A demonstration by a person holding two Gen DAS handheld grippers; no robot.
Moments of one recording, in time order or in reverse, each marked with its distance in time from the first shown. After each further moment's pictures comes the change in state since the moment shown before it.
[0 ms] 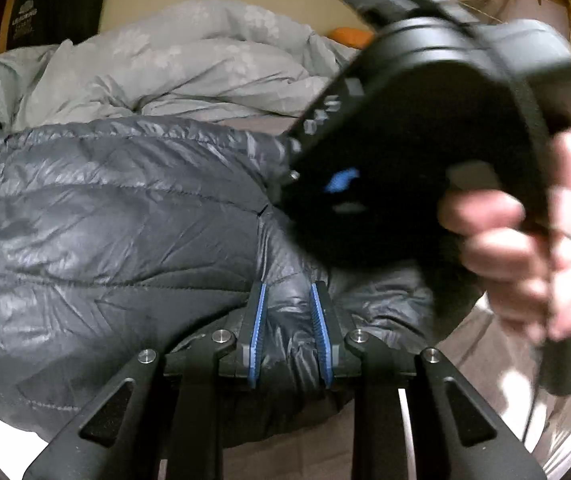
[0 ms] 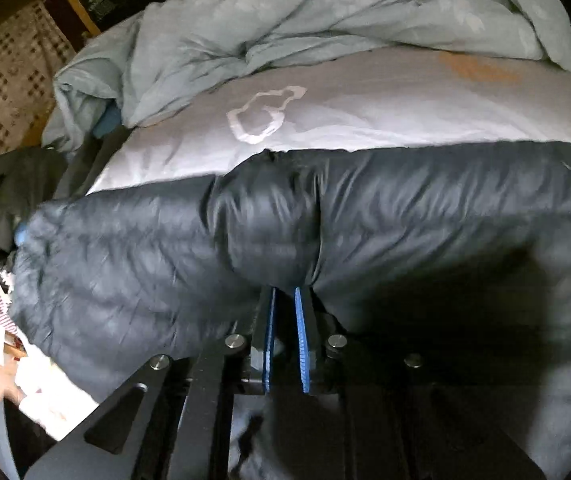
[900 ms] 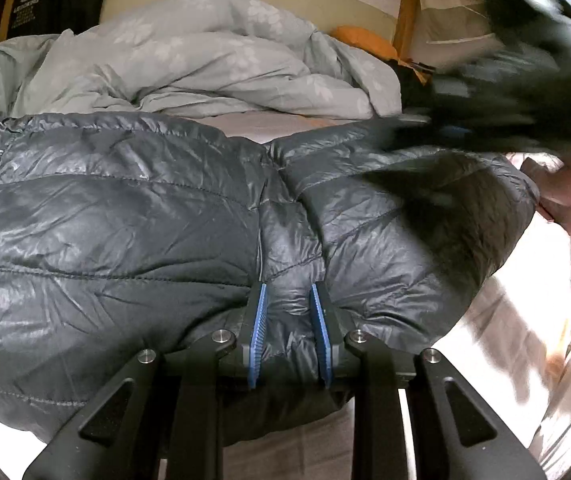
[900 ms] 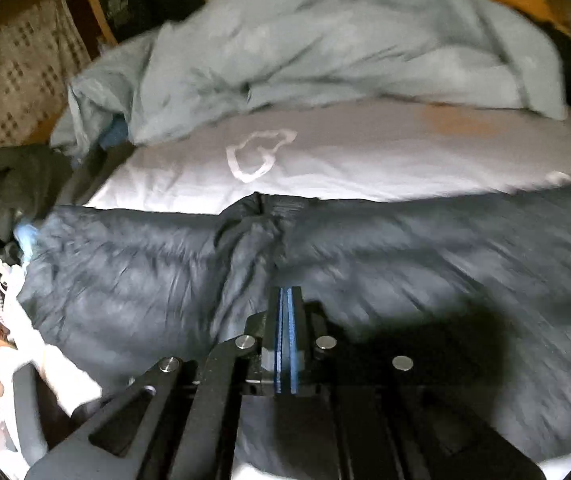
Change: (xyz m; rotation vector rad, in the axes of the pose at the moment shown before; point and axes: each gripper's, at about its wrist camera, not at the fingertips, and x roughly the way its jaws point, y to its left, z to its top) left arm -0.003 0.000 -0.002 -0.014 0.006 -0.011; right arm -0.098 -0.023 -0.029 -0.071 -0.151 -0.051
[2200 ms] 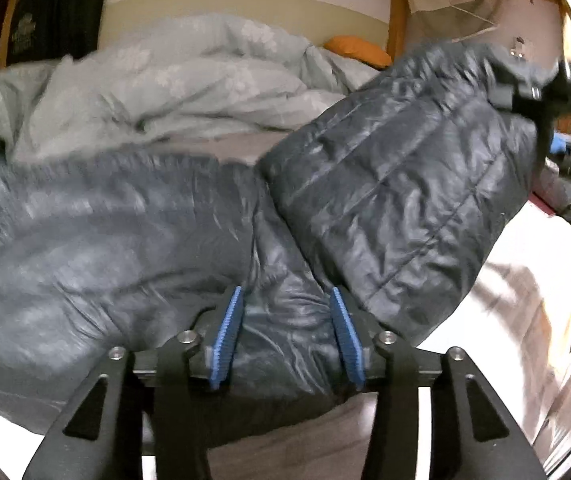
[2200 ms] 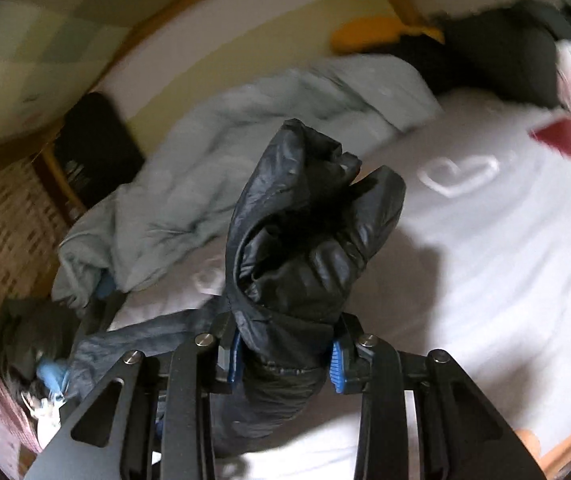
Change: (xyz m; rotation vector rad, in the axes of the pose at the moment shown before) left arm -0.025 -0.010 0.015 0.073 -0.065 0.052; right arm -0.098 -0.027 -0.047 0.298 -0.432 -0.024
